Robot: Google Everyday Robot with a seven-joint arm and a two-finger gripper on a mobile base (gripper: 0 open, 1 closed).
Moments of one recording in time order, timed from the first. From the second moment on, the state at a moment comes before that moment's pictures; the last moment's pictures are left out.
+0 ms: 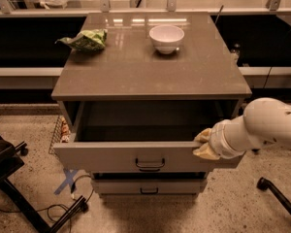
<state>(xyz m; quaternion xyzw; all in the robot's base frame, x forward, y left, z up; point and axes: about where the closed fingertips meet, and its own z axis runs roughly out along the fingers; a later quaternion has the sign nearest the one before) 0.493 -0.181 0.669 -0.60 0.76 0.05 0.25</state>
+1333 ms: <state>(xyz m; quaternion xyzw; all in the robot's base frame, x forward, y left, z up) 0.480 -0.183 0.668 -0.59 0.77 0.06 0.24</state>
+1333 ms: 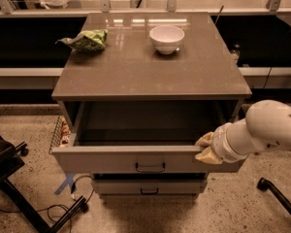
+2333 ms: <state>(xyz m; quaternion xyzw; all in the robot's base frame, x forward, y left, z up) 0.471 -0.184 0.669 -0.60 0.76 0.07 0.23</state>
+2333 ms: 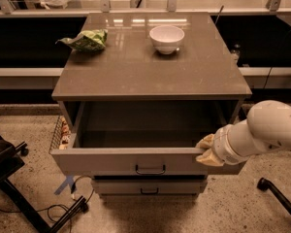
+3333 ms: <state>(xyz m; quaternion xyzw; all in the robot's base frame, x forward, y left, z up) 0.471 -0.184 0.669 -0.60 0.76 0.07 0.23</state>
